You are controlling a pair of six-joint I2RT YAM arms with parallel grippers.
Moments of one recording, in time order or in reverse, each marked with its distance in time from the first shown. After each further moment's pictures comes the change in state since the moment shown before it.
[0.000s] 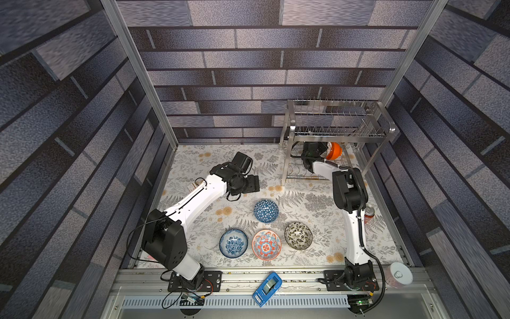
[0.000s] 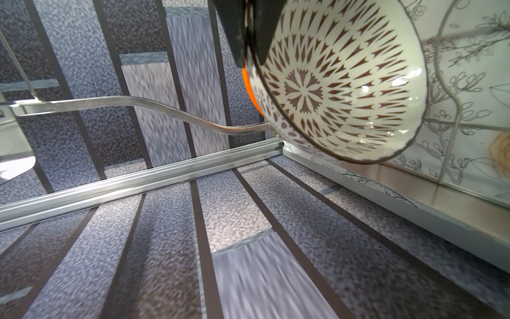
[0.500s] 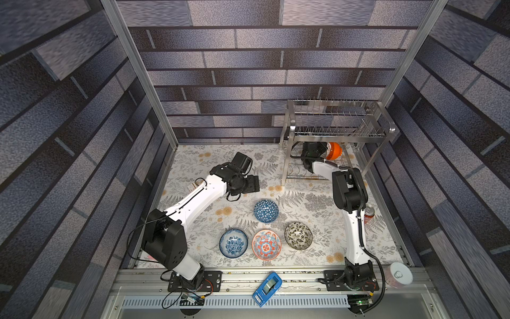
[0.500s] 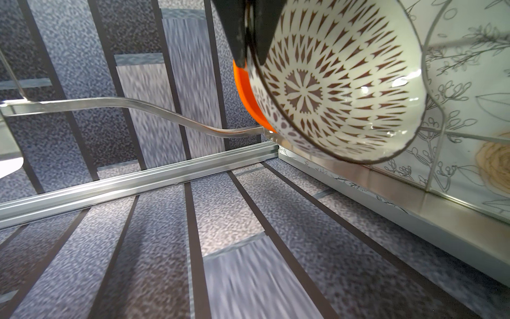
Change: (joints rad) left arm 0.006 0.000 -0.010 0.011 0.000 0.000; right arm 0.005 0.000 0.000 -0.033 0.000 0.027
